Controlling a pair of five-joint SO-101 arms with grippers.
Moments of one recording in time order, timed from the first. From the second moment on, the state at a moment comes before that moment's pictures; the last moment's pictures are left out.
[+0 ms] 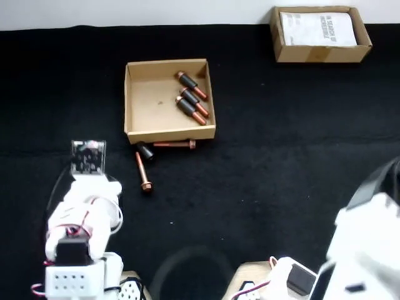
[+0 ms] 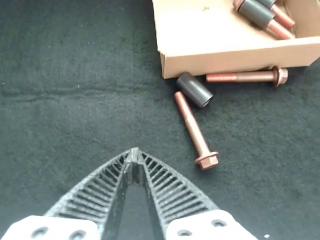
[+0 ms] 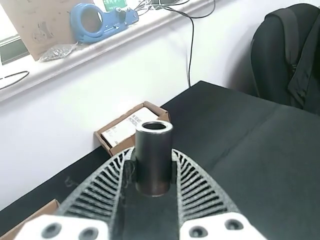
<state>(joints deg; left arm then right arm) -7.3 -86.4 76.0 60.1 0.2 24.8 -60.1 -21.4 100.5 -13.8</state>
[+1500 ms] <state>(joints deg) 14.5 41.3 -35.5 91.2 -63.8 52.7 -104.1 95.6 8.1 10.6</state>
